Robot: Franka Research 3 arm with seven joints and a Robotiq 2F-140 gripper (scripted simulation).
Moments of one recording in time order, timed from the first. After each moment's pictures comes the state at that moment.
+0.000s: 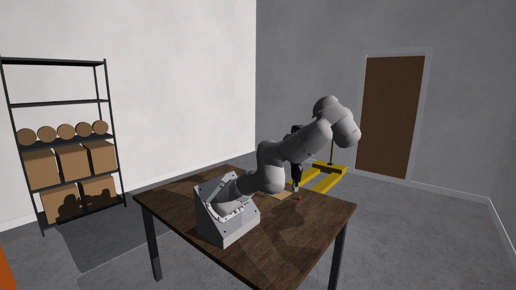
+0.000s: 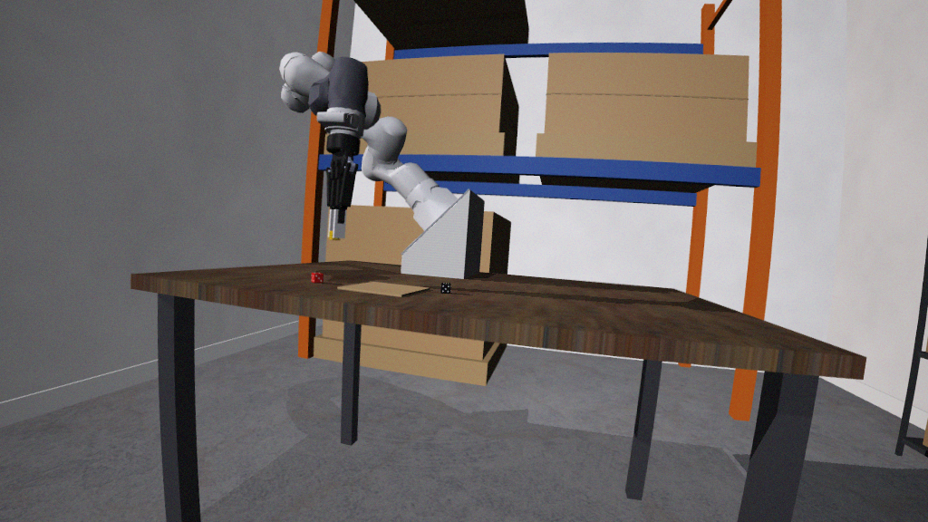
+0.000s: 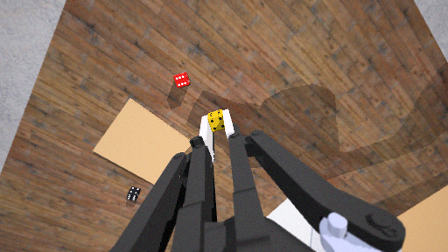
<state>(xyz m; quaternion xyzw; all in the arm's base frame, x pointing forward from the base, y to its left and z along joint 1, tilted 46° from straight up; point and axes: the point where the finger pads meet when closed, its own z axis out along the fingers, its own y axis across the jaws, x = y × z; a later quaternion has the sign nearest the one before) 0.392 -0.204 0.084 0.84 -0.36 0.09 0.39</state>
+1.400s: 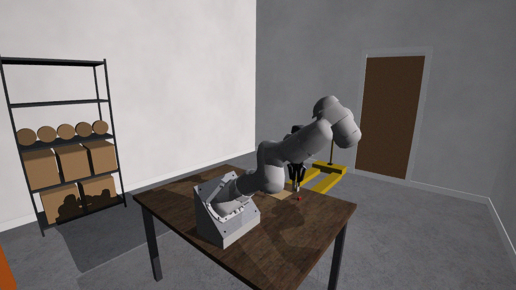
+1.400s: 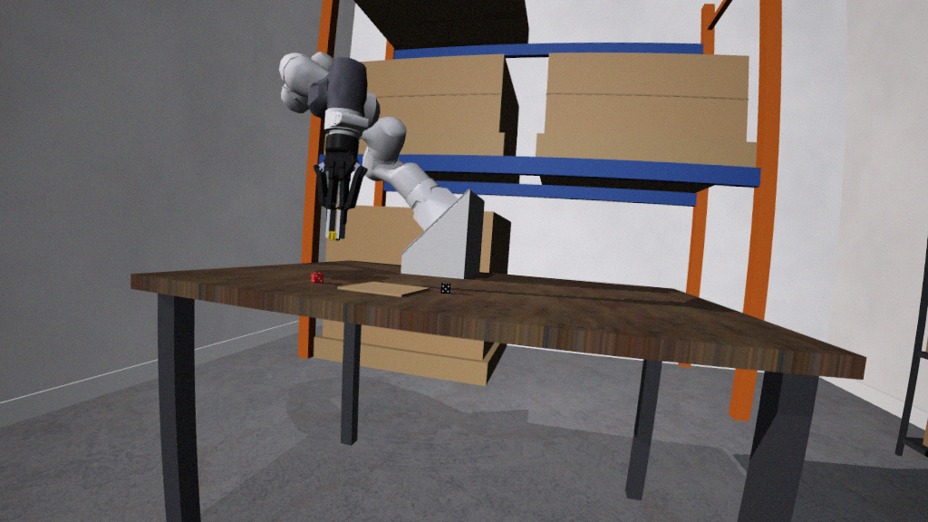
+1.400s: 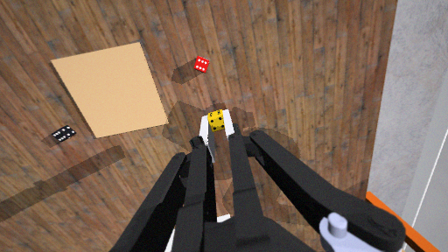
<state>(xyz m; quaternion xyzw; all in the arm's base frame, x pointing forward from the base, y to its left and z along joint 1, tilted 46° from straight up) 0.392 -0.207 0.085 0.91 -0.08 -0.03 0.40</state>
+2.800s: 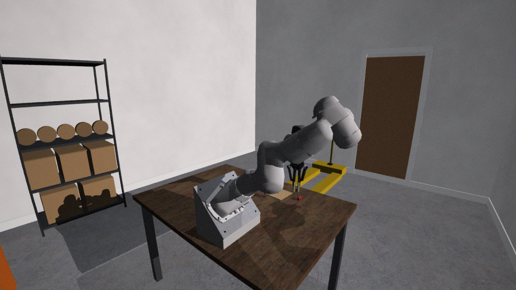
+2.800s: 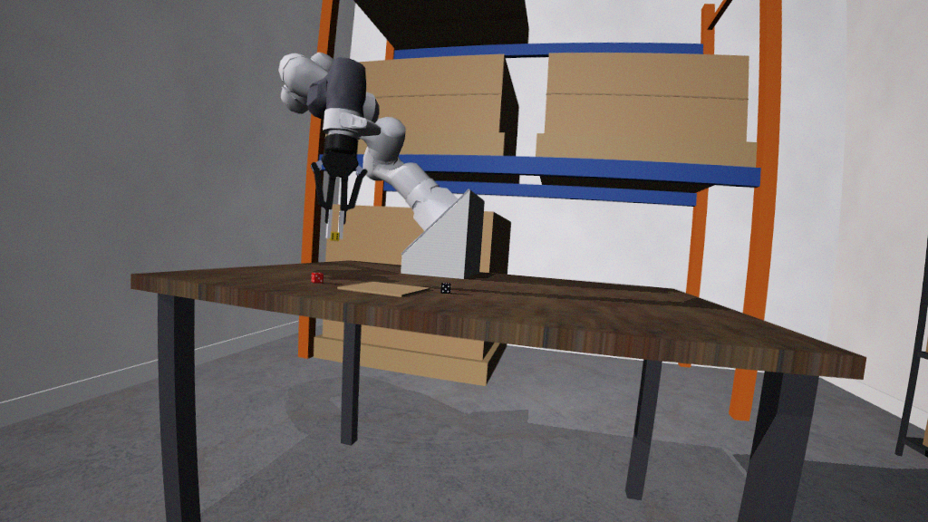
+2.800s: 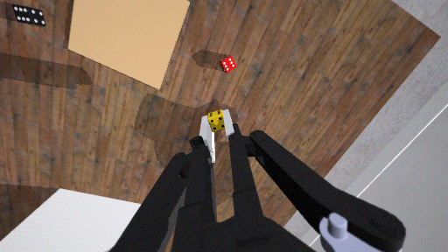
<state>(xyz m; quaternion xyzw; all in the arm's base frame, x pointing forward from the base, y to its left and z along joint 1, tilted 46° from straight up) 0.393 -0.209 0.086 0.89 0.22 -0.16 0.36</state>
